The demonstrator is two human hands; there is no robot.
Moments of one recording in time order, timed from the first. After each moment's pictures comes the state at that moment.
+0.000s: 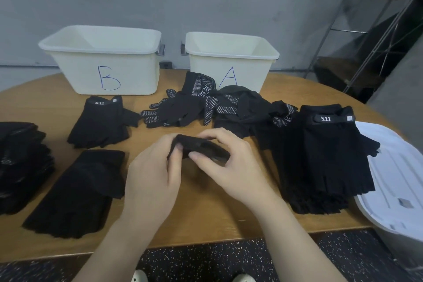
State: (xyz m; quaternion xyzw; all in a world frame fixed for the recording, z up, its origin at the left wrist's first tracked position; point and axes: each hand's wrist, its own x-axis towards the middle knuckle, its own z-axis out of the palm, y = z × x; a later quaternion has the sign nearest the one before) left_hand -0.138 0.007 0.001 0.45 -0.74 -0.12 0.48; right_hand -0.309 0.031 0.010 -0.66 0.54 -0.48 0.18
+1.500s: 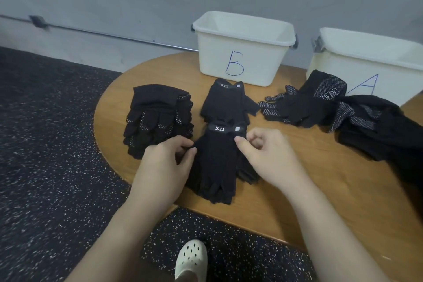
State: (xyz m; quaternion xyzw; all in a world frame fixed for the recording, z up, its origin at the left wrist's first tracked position) left_hand 0.062 0.005 -0.021 0.66 -0.63 -0.15 0.38; right_hand -0.154 -0.039 -0.005 -0.68 0.60 -0.32 0.26
